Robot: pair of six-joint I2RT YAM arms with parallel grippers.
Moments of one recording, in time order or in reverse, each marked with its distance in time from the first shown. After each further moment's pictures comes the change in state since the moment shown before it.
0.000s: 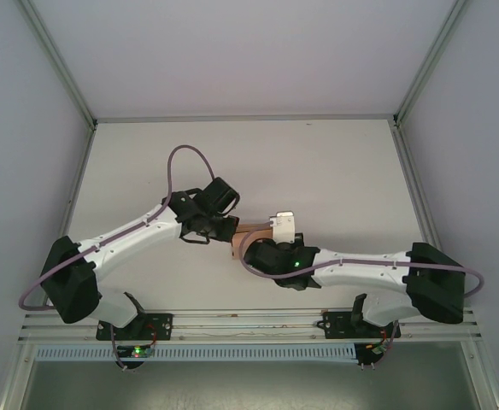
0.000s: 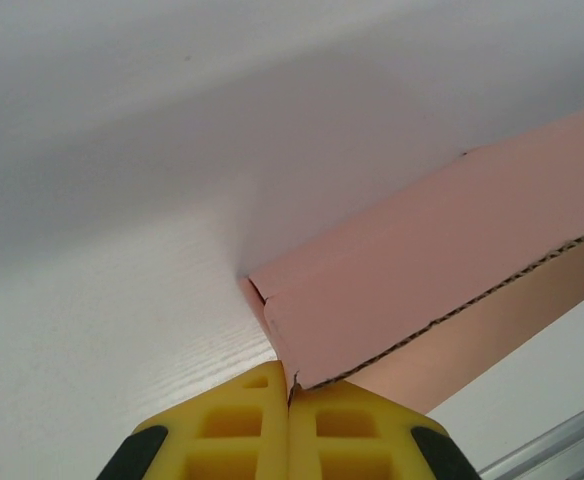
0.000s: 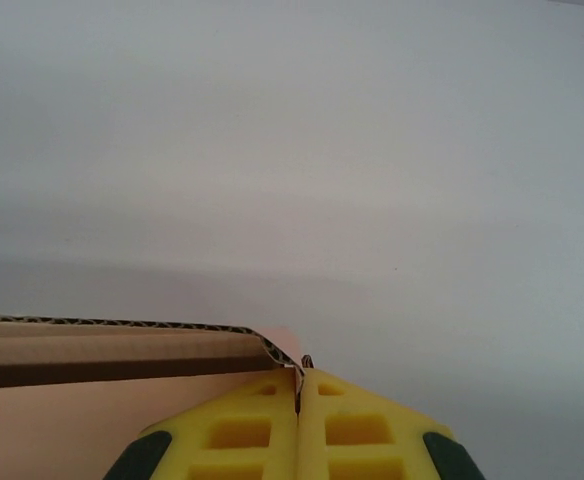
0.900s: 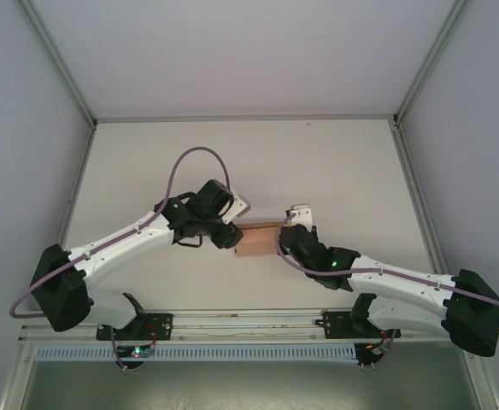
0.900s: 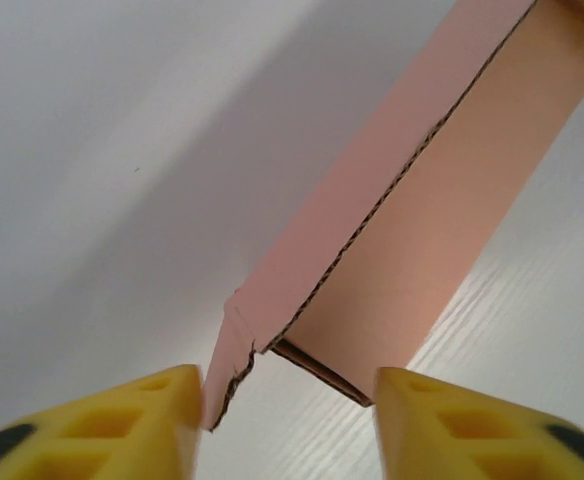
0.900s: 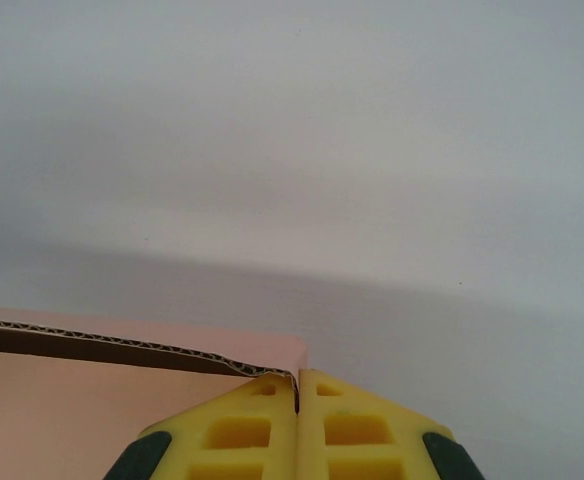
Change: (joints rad) left arm 0.000 -0.068 -0.087 0.131 0.026 0.482; right arm -0.208 -0.325 -0.235 0.316 -0.371 -0.315
